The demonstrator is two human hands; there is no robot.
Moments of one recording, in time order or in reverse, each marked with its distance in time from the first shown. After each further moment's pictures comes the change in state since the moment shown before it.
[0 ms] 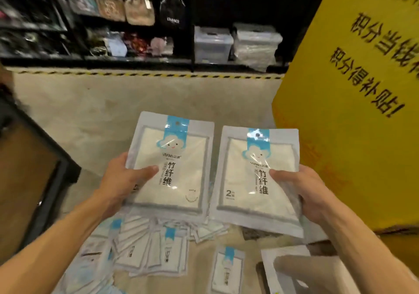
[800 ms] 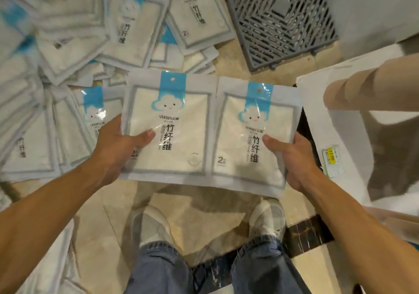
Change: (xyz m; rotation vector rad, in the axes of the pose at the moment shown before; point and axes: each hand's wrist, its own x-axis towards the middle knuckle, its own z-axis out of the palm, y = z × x) left_hand 0.112 -0.674 0.187 0.274 -0.196 -0.377; right_hand 0.230 0.720 -0.066 0.178 0.324 0.403
